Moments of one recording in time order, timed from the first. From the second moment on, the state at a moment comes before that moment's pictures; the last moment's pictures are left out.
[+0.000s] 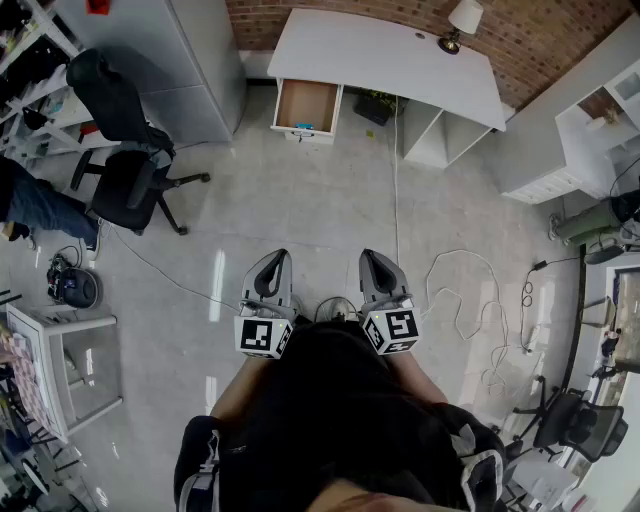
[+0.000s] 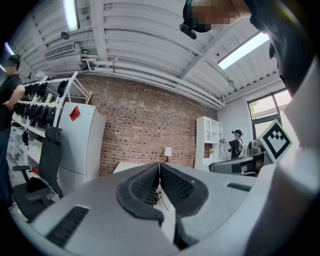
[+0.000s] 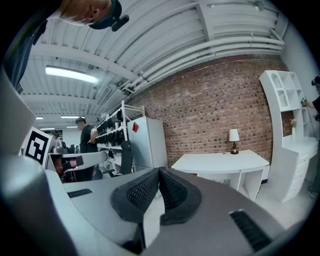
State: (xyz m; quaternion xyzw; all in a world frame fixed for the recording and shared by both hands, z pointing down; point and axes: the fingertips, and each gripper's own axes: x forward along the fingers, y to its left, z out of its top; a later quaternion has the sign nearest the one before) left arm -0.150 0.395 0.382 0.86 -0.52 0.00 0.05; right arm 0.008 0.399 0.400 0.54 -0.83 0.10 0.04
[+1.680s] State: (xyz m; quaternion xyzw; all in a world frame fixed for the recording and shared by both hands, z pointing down) left arm -0.025 0.381 0.396 0.85 -0.53 0.03 0.06; right arm 0.112 0.378 0.413 0.50 -0.86 0.11 0.02
